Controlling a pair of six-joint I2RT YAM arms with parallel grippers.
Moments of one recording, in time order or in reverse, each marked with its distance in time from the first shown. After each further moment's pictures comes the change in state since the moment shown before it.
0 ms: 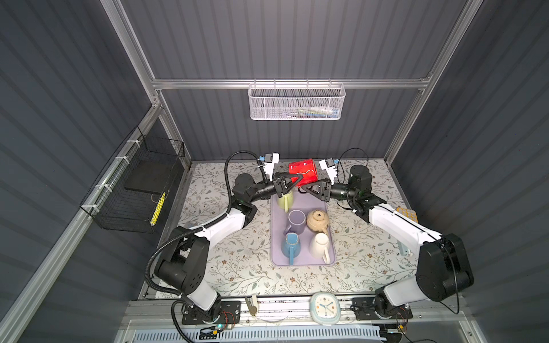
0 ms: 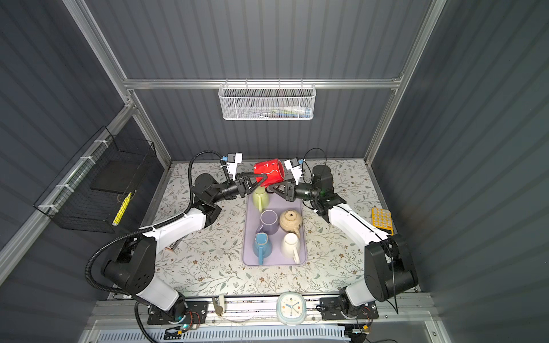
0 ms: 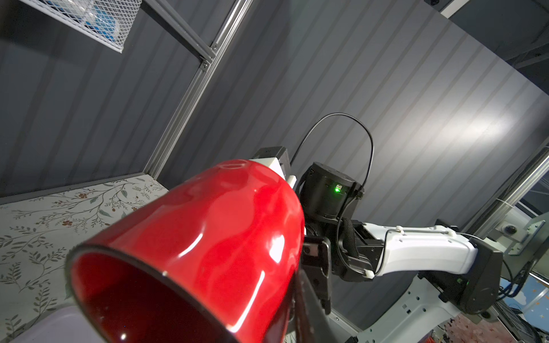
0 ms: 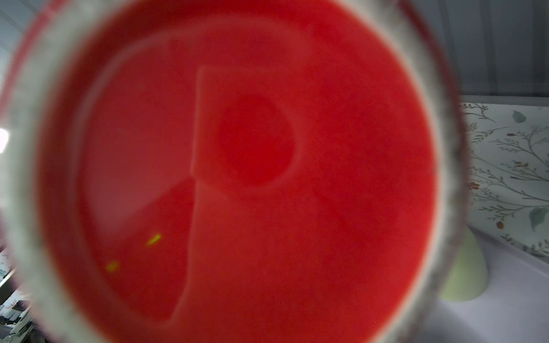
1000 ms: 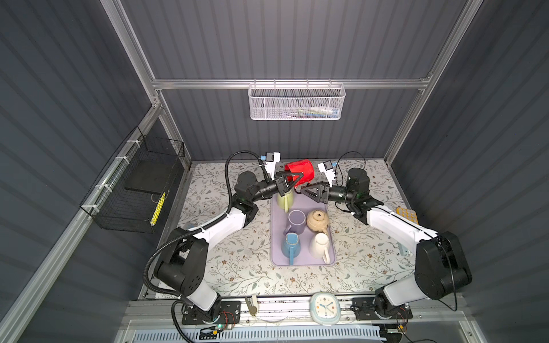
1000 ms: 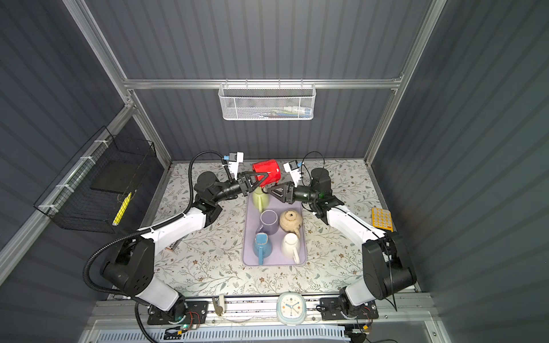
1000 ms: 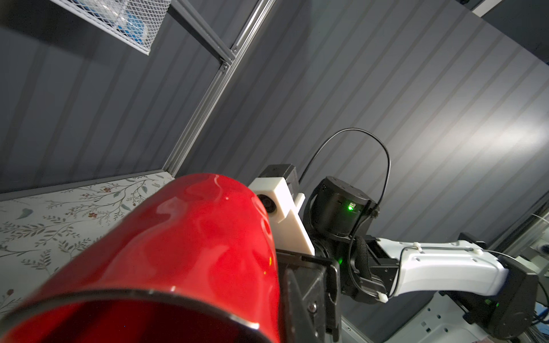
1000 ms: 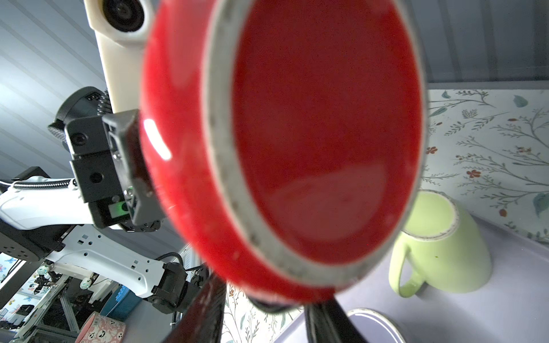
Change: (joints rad) left arm -0.011 -0.026 0.023 -0.156 -0.099 0.076; right arm 0.009 0.015 -0.039 0.043 0.015 0.006
